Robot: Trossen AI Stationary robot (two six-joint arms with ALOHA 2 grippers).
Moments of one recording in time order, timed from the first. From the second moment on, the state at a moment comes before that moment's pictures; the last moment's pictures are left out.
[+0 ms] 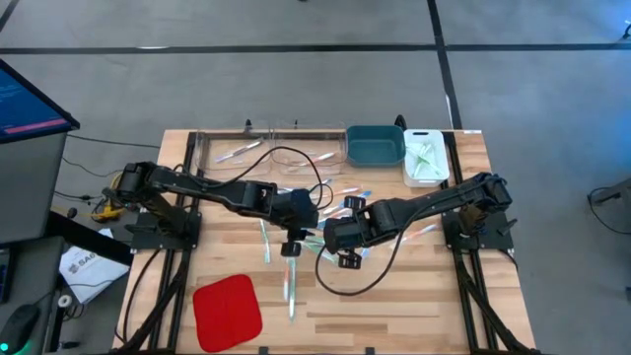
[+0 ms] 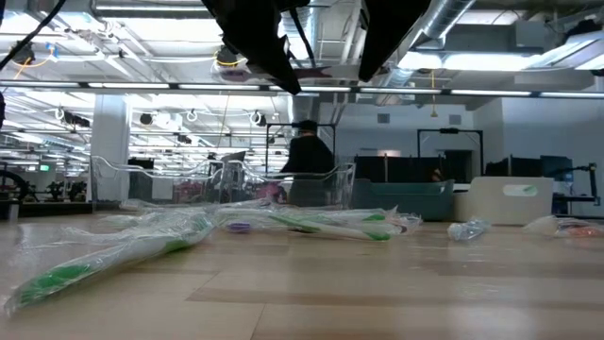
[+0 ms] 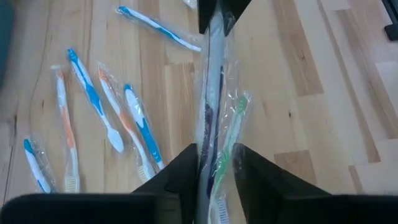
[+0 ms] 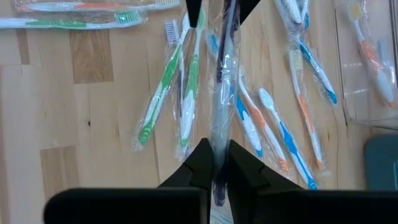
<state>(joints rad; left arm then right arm) -0.10 1.63 1.28 -0.54 -0.02 0.05 0.28 1.82 1.66 -1.10 0.32 0.29</state>
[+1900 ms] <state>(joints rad) 0.83 1.35 1.21 -0.74 0.11 0.01 0.14 1.13 1.10 -0.53 0.46 0.12</state>
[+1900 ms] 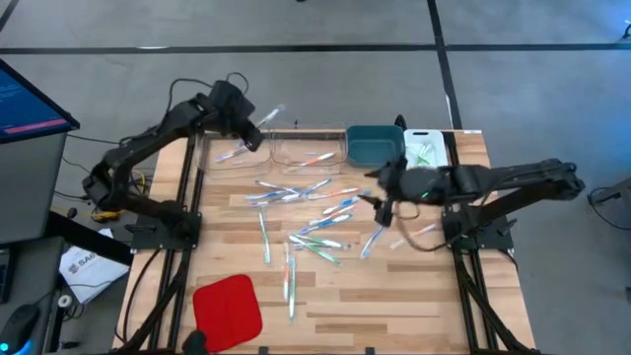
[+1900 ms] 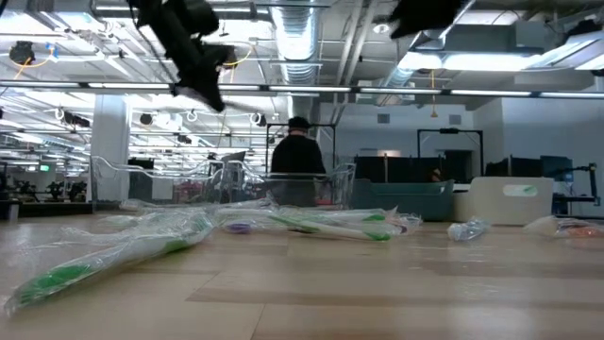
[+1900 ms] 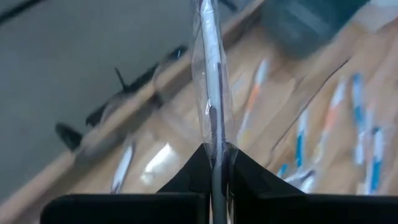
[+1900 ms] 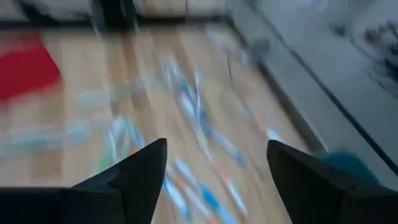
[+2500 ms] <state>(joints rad) 0.98 1.35 0.77 -0.46 0.11 0.05 0.06 1.03 1.07 -0.28 0.31 0.10</state>
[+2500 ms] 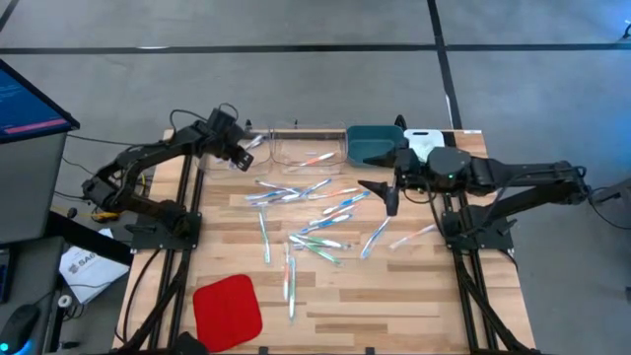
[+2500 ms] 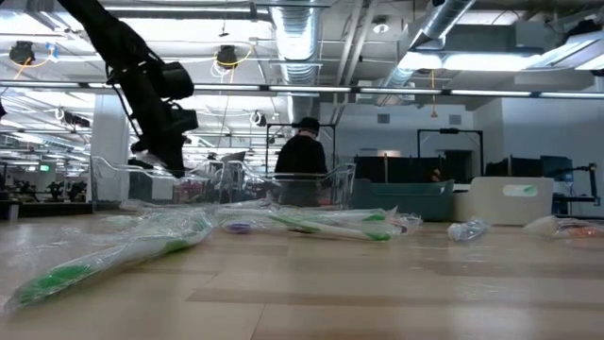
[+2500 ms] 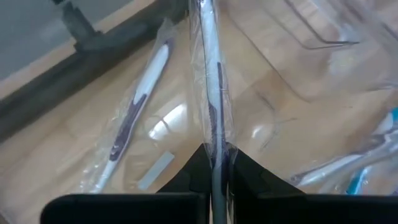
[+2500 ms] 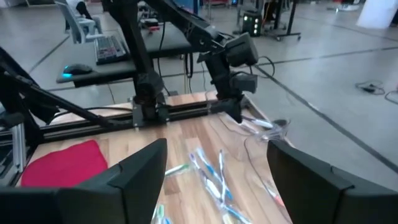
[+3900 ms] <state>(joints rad) 0.83 1.05 0.76 -0.14 0.11 -0.22 -0.04 1.08 1.07 -0.18 0.31 0.06</state>
